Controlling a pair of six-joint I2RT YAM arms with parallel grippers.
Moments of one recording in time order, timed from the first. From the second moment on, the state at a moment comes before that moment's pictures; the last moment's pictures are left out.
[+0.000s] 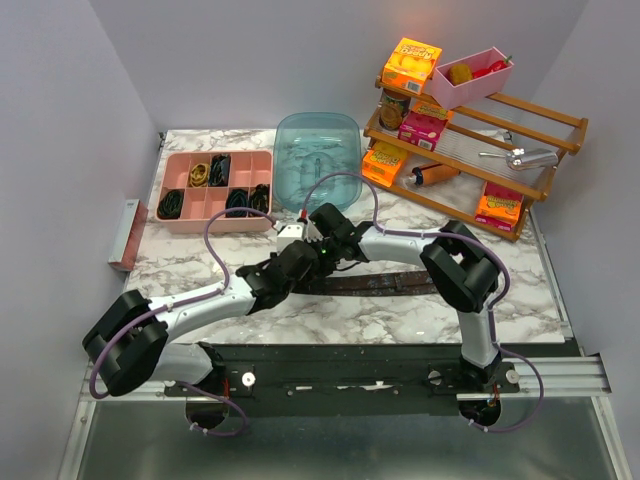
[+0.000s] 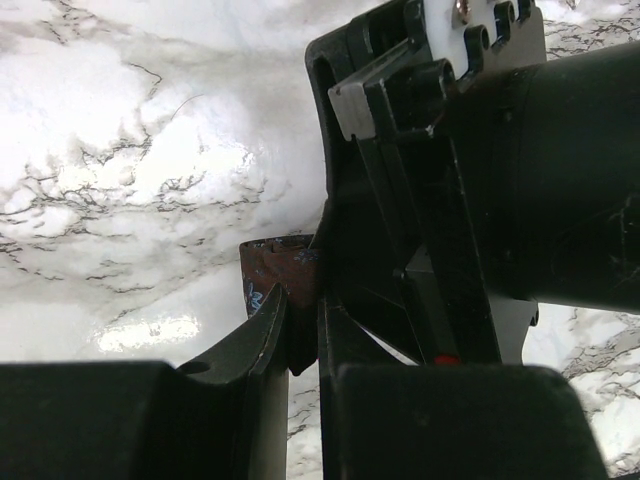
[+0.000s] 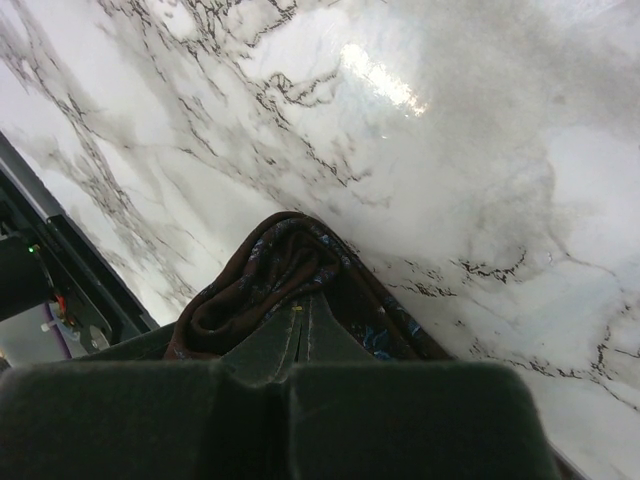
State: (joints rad) left arm -0.87 1.29 0.66 -0.23 -0.40 -0.68; right arm 0.85 2.02 1.29 -0.21 -0.42 0.50
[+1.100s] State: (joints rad) left arm -0.91 1.30 0.71 -0.37 -0.50 -0.63; right arm 0.82 1.96 1.27 -0.18 -0.45 0.54
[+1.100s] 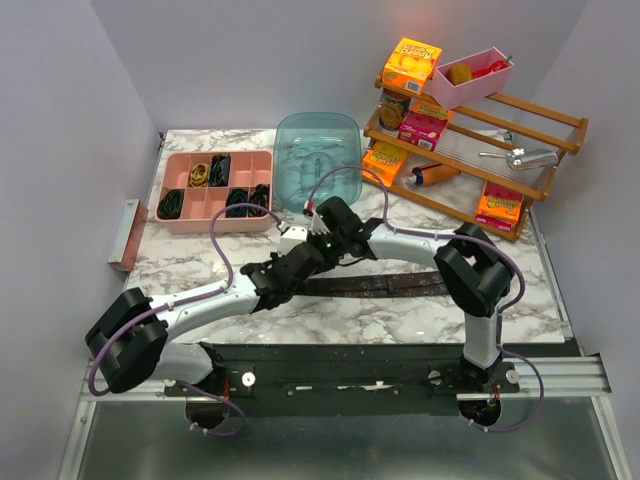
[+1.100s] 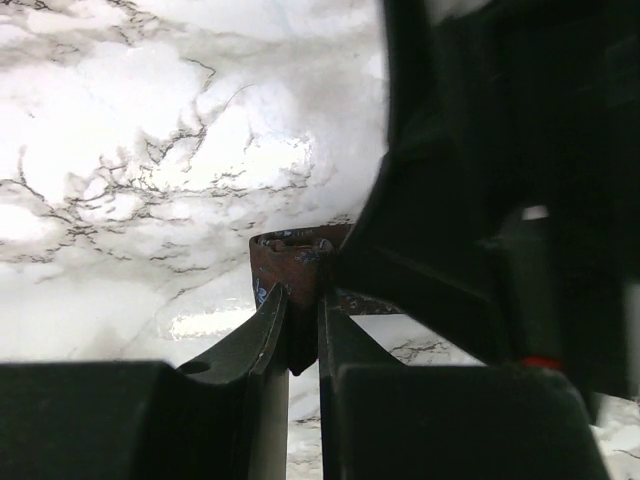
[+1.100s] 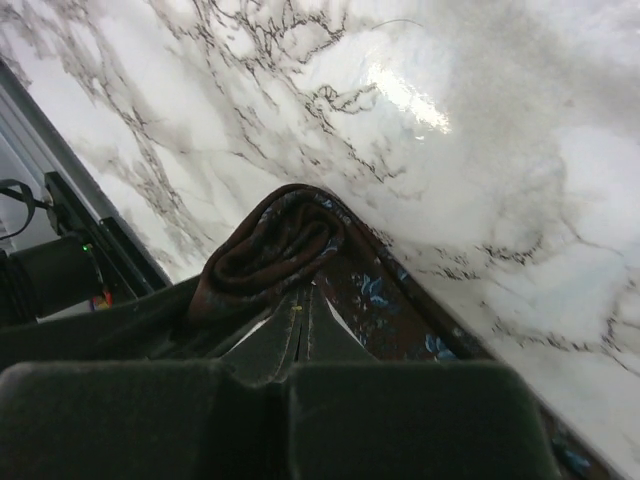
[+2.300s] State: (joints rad) left arm -1.04 1.64 0.95 -0.48 -0.55 -0.64; right arm 0.64 1.81 1.13 -0.24 -0.33 0.45
